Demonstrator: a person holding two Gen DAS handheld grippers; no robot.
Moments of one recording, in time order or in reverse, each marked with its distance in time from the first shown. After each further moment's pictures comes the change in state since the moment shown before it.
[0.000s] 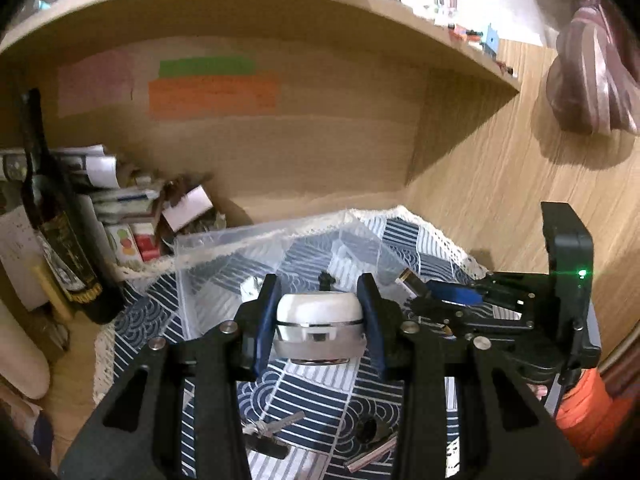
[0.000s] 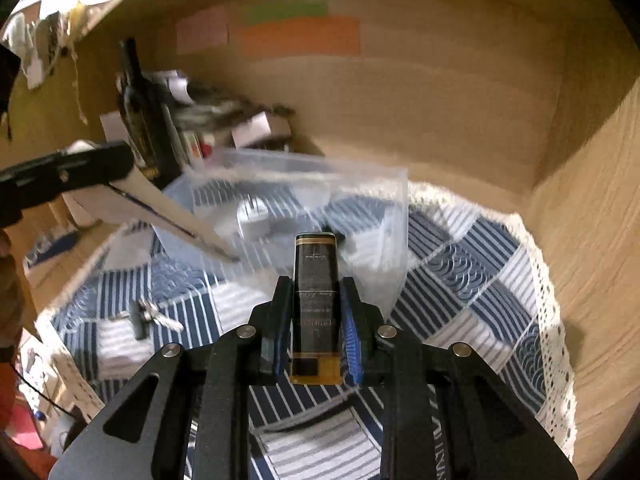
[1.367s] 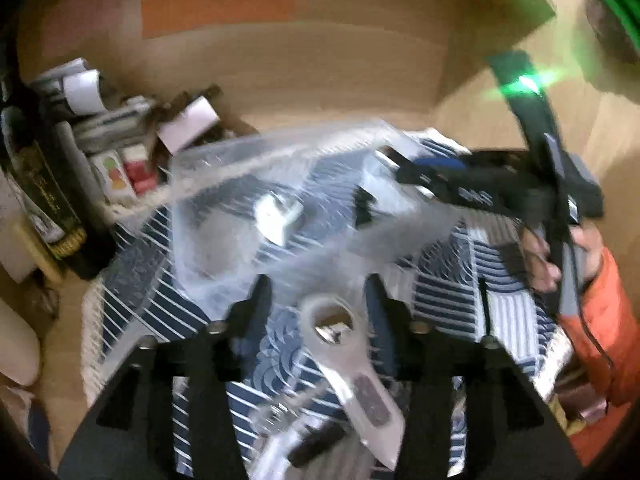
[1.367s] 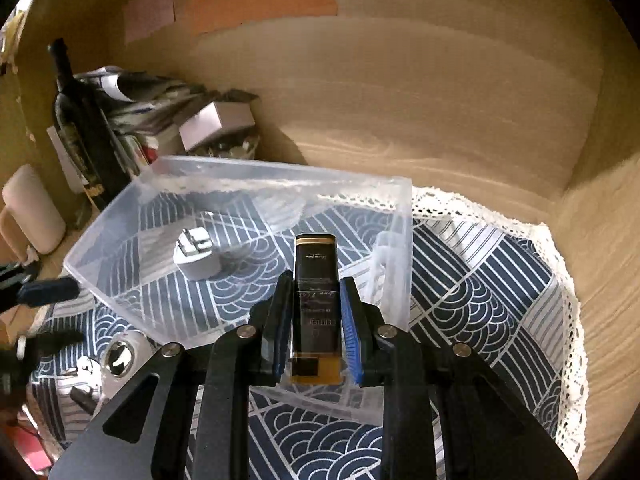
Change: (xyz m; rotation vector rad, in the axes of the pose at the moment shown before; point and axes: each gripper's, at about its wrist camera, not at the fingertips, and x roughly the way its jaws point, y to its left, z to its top) left arm 0.062 0.020 -0.051 0.033 0.234 0.034; right arm 0.096 -0.031 0.035 0.027 0.127 -0.016
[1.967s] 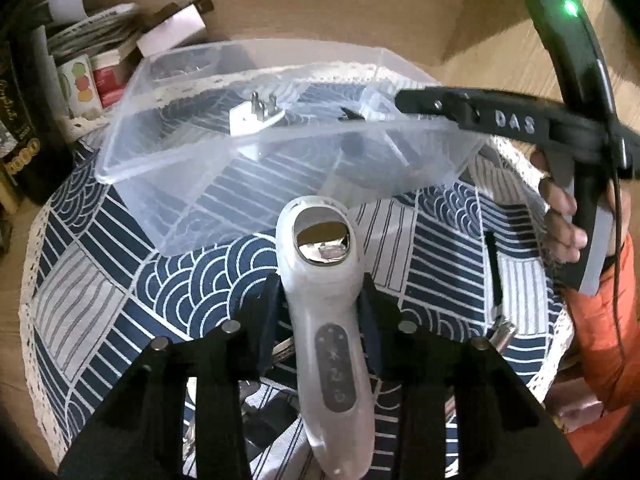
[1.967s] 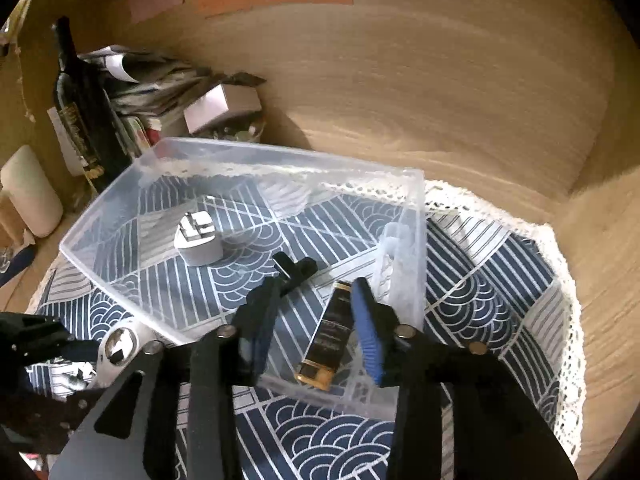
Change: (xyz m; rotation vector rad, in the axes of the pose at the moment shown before) left arm 0.040 0.002 -0.030 -0.104 0.147 -0.057; right arm -0.008 0.007 -0.003 -0.045 0.003 0.001
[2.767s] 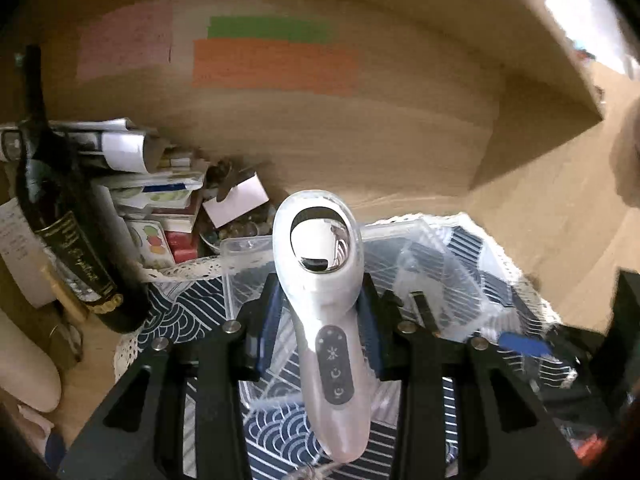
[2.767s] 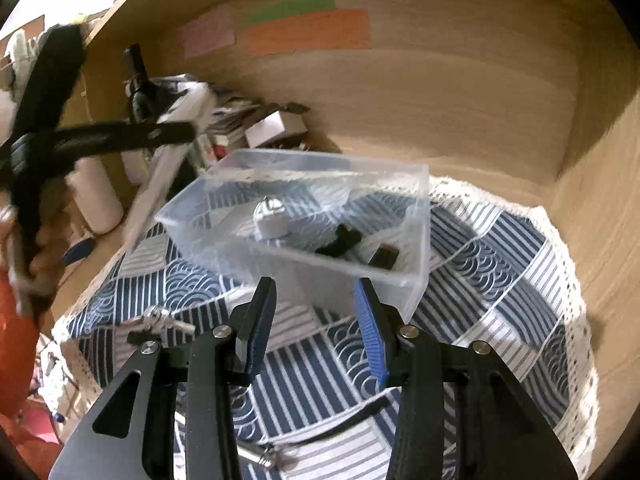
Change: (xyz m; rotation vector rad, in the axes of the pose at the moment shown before) left arm -0.066 0.032 0.108 -0.055 -0.265 0.113; right arm -0.065 0.017 -0.054 0.029 -0.099 0.120
